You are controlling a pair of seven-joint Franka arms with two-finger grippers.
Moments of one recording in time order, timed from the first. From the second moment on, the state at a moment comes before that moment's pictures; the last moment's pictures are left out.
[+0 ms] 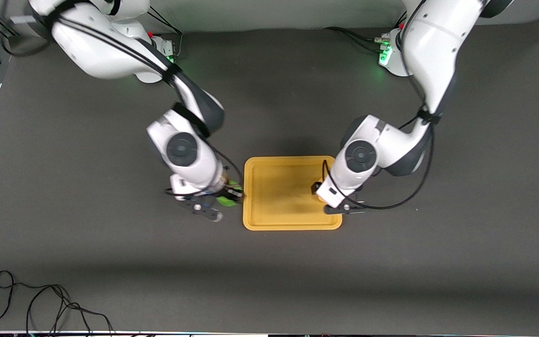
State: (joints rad) left arm -0.27 0.53 -0.24 -1.69 0.11 2.18 -0.62; right arm 0.17 0.75 0.54 -1.44 -0.37 2.19 1.22
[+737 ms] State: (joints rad) left arm 0.14 0.15 -0.22 -1.70 0.05 1.80 -0.10; right arm 0.34 1.02 0.55 -1.29 -0.55 2.31 1.41
